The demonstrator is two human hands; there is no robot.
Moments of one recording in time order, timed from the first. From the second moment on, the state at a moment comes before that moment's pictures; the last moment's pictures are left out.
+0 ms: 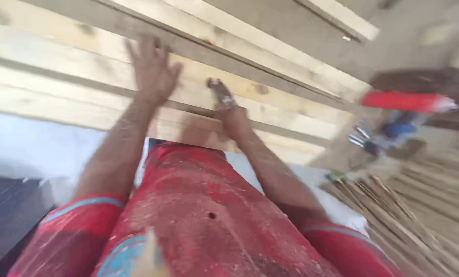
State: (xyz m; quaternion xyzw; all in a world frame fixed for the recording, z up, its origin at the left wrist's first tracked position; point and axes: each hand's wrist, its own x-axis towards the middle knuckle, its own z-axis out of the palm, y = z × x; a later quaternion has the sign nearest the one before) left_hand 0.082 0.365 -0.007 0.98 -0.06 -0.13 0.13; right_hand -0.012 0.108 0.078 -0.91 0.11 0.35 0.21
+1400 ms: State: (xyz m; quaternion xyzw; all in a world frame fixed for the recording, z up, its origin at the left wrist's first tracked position) left_hand 0.140 0.592 -0.004 0.96 -0.07 -0.17 0.19; right_hand 0.064 0.361 0.134 -0.94 0.08 0.27 0.17
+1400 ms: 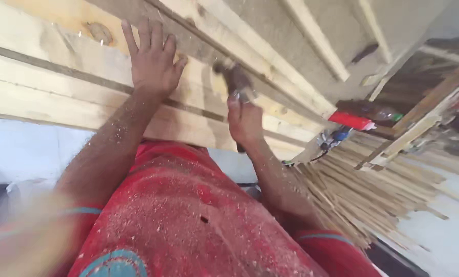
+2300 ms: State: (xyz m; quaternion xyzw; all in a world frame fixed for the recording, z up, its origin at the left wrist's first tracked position) left_hand 0.202 0.845 0.025 0.97 -0.03 -0.16 0.16; right_hand 0.077 0.442 0.121 -0.90 0.21 0.37 0.08
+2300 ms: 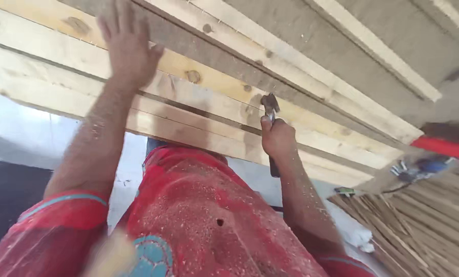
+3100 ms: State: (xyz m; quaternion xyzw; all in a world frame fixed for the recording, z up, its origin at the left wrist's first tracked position) left_hand 0.200 0.878 -0.004 0.97 -0.05 -0.16 0.21; right_hand 0.160 0.684 0.196 -0.96 -0.04 0.14 0.25
